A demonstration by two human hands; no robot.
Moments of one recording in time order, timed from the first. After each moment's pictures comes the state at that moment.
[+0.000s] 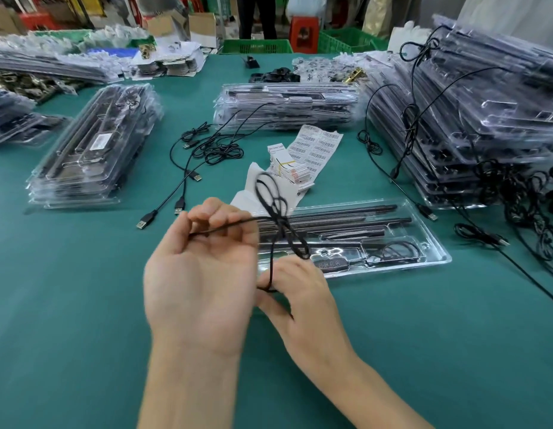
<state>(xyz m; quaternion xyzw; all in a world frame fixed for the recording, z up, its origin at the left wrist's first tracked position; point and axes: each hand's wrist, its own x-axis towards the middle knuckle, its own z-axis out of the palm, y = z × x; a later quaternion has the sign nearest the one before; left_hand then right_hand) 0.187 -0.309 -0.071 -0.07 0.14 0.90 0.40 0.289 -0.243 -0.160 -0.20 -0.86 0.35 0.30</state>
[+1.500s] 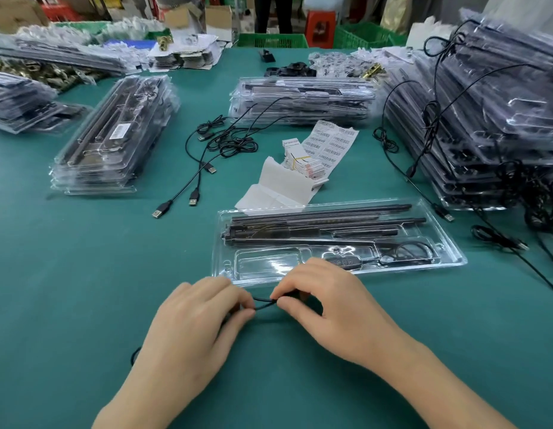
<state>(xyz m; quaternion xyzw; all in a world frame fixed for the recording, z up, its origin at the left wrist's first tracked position) 0.164 -0.389 -0.143 0.57 0.78 0.24 -0.04 0.314 -0.213 -0.144 -0.10 -0.93 0.31 0.16</state>
